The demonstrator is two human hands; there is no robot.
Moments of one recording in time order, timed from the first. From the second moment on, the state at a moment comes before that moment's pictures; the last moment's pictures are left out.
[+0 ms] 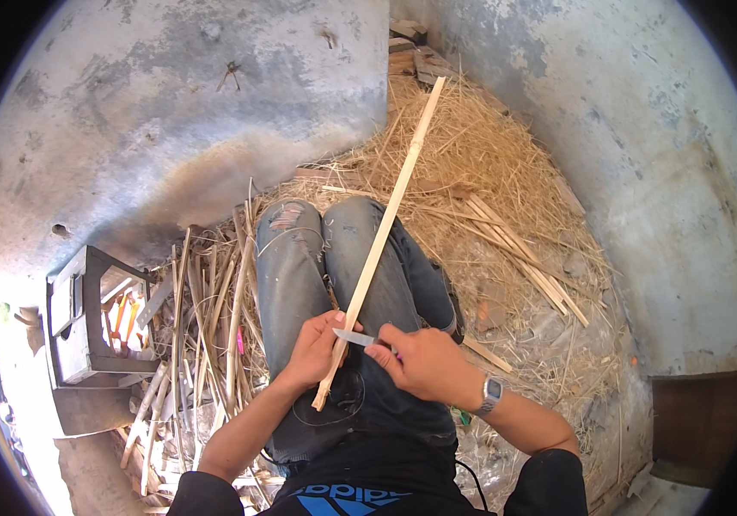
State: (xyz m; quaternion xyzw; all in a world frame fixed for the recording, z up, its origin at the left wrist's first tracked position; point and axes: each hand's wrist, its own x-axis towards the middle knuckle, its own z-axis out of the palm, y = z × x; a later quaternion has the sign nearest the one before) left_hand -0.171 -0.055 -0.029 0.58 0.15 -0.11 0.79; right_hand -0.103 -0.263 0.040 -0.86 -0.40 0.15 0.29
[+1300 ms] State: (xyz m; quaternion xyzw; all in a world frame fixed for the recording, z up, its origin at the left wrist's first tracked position) left_hand -0.073 -0.035 0.059 0.83 0.05 0.32 0.45; right_hand 0.065 -0.158 0.144 -0.71 -0.34 0.13 0.60
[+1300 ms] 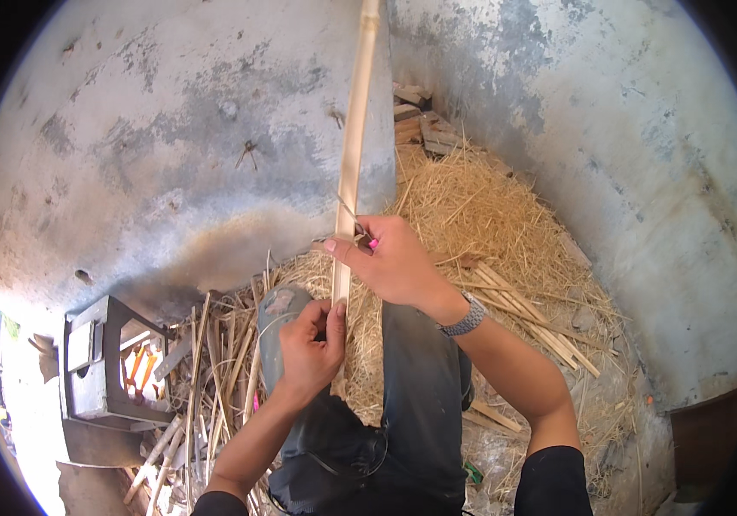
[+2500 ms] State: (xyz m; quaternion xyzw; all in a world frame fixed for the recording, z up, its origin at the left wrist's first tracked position) left_hand 0.141 0.041 0.040 0.74 -0.08 0.06 0.67; right_hand 0.193 -0.166 0.046 -0.84 -0.44 0.20 0.24
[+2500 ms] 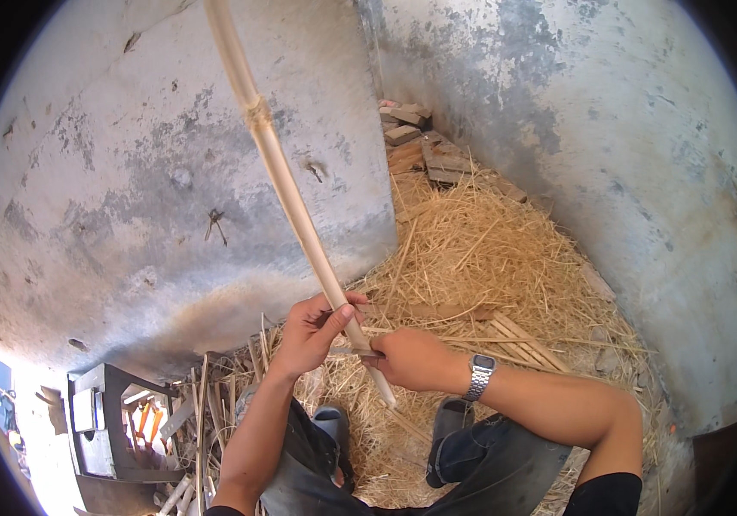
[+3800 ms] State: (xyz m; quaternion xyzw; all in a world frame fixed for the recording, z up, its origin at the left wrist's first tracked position) left_hand 0.122 0.047 0.018 0.83 -0.13 0.02 0.54; right_hand 0.227 -0.164 0.075 -0.74 -0.33 -0.02 0.58
